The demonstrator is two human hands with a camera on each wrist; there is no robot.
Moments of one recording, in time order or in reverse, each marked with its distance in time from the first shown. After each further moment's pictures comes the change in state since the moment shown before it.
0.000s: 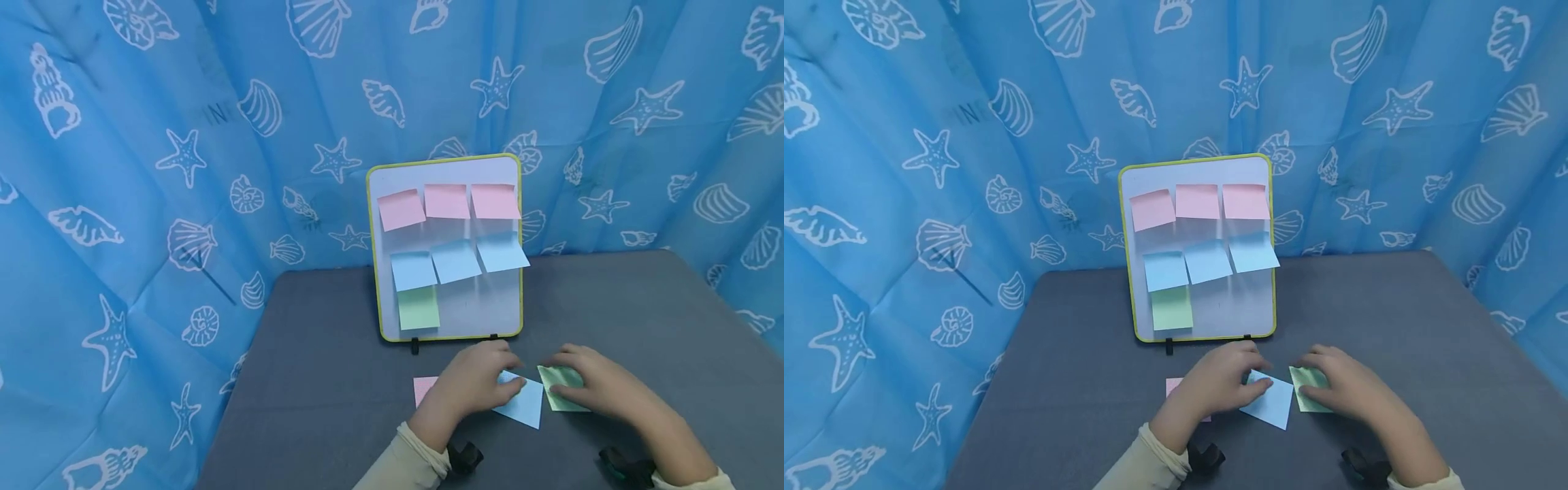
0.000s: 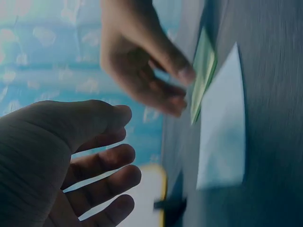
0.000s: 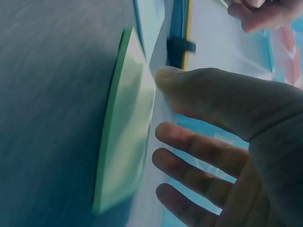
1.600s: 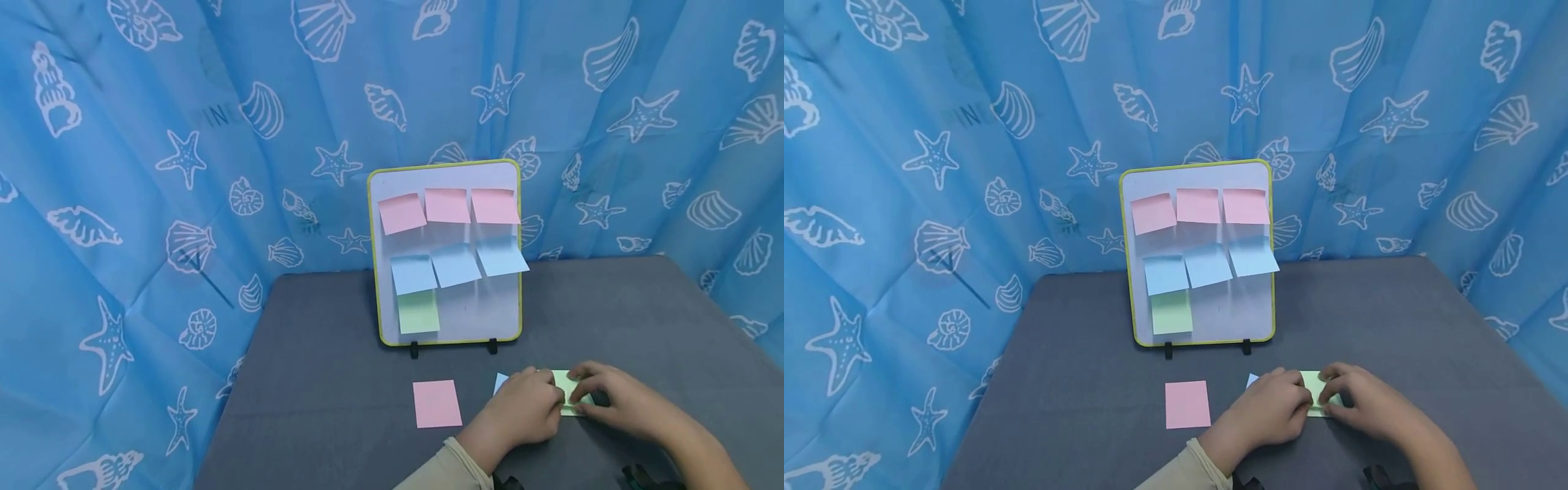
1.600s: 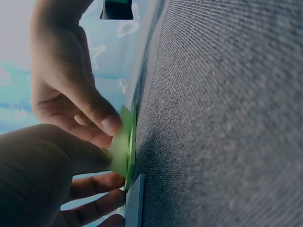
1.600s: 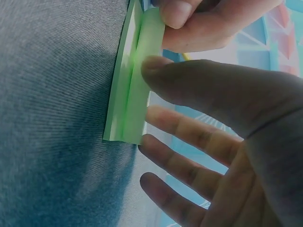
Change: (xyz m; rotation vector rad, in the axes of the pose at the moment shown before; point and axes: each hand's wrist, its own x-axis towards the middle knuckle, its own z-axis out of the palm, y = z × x) left_hand 0.032 0.042 0.065 0.209 -0.038 0.085; right_hand -0.028 0.034 -0.004 0.059 -0.059 -0.097
